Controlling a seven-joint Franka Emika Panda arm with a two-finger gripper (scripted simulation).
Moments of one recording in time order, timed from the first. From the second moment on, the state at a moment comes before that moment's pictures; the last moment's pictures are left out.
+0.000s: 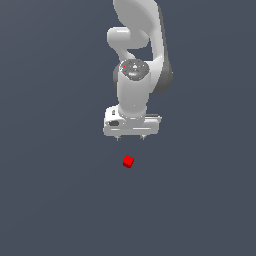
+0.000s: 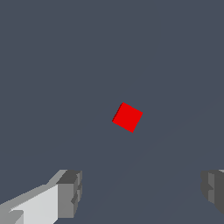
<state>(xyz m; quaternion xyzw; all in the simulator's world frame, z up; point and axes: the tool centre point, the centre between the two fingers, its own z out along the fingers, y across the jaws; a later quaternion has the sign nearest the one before) 0.005 0.010 0.170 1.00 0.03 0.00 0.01</state>
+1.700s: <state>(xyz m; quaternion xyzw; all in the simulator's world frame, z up) 0.041 0.002 0.023 0.98 -0.21 0.00 0.00</state>
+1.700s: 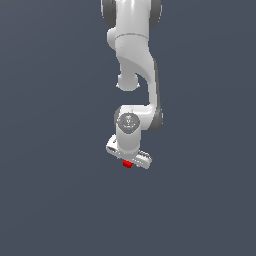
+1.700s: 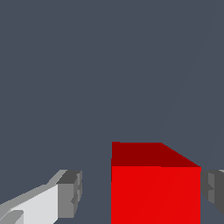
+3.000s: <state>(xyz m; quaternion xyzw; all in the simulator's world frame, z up) 0.036 0.008 0.042 0.98 -0.21 0.00 0.00</state>
